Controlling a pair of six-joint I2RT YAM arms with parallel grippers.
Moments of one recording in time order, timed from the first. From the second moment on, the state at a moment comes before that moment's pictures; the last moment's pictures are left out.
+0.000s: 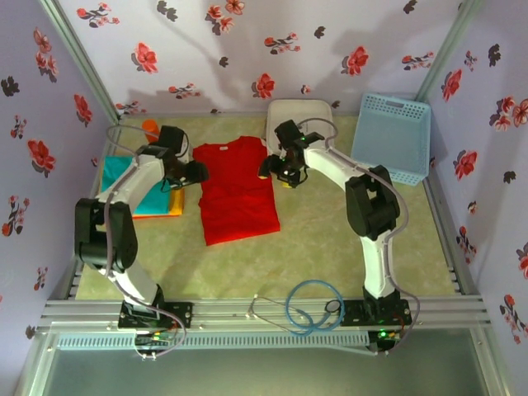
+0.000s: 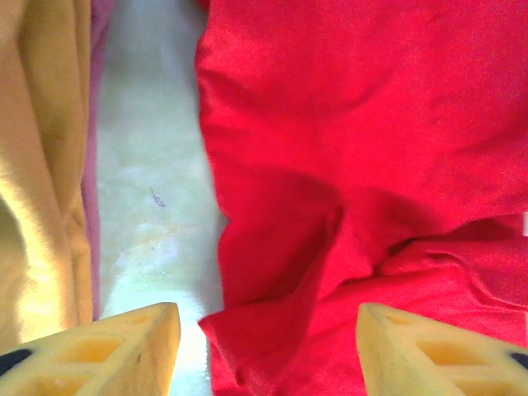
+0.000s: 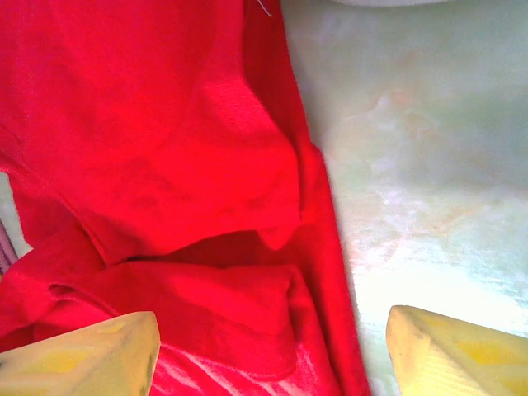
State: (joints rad) left arm -0.21 1.65 1.30 -0.77 0.18 -0.38; right arm 0.53 2.08 1.70 -0.80 -0.31 0.72
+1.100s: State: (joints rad) left arm -0.28 1.21 0.69 -0.71 0.29 -0.61; right arm 0.65 1.83 1.17 -0.57 -0.26 0.77
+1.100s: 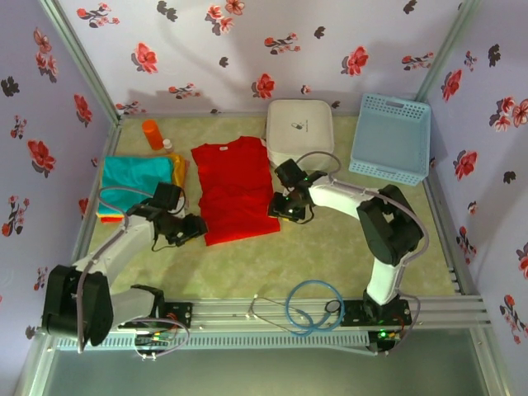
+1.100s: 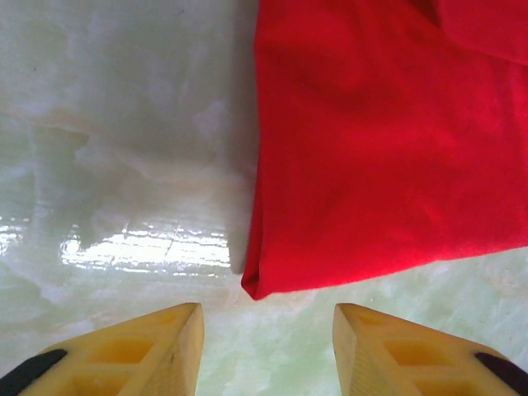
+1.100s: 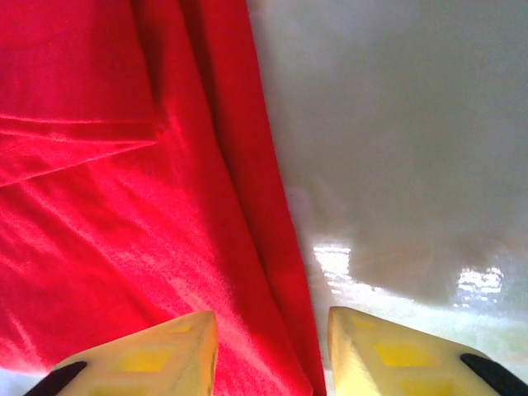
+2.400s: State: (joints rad) left arm -0.21 1.87 1.42 -0.65 0.35 -0.48; right arm 0.58 2.10 1.63 -0.56 -0.32 0.82
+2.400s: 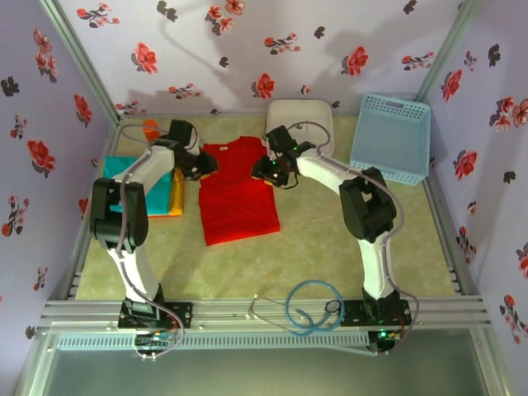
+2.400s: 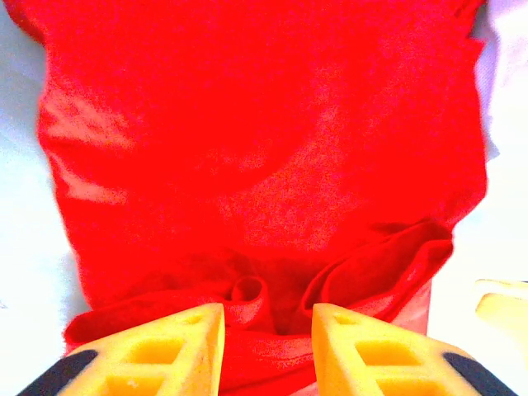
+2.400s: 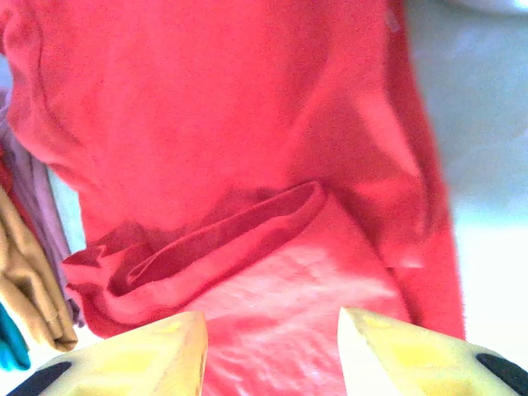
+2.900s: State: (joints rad) left arm -0.28 1.29 0.77 -0.71 0.34 -0.56; right arm 0.60 1.72 1.08 -0.58 -0.27 0.82
